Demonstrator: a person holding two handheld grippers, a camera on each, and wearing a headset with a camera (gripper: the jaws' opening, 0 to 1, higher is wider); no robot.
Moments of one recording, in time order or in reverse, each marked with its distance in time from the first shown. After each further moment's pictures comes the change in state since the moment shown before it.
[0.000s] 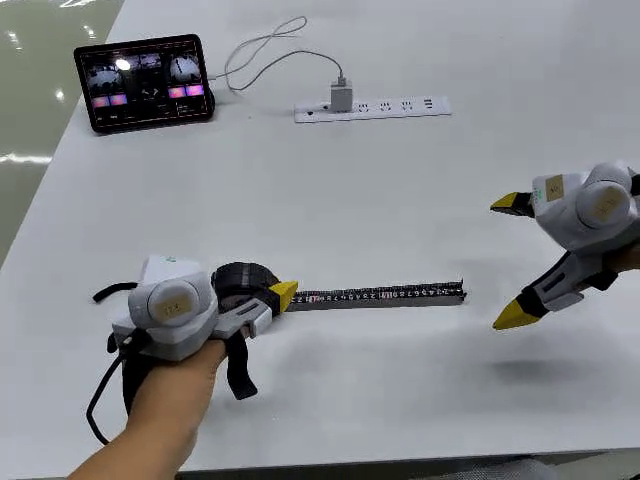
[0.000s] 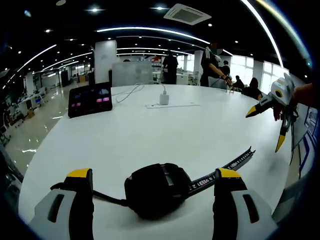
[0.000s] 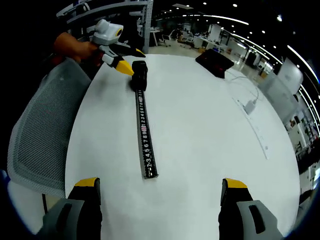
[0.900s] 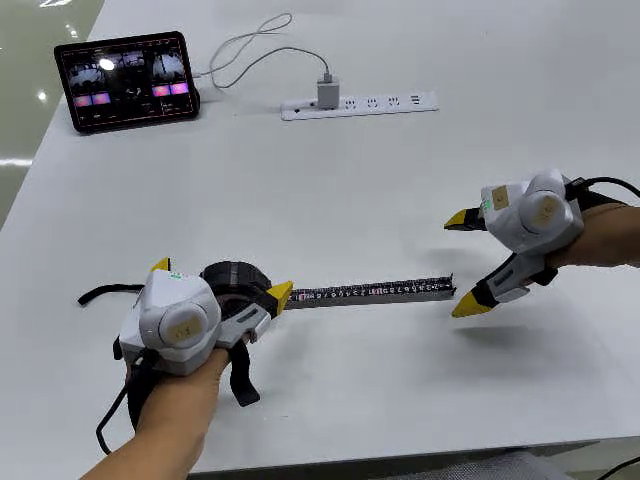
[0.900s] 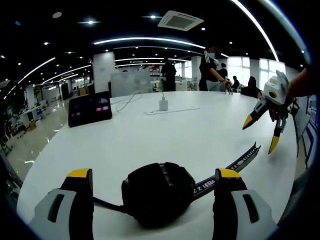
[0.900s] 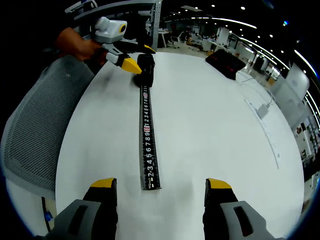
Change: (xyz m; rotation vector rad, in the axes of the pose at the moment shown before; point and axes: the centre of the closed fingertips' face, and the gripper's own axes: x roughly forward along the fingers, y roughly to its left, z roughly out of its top) left arm 0.011 0.001 -0.002 0.045 -0.085 0.013; right arm 0.038 0.006 0.001 -0.047 -0.022 0.053
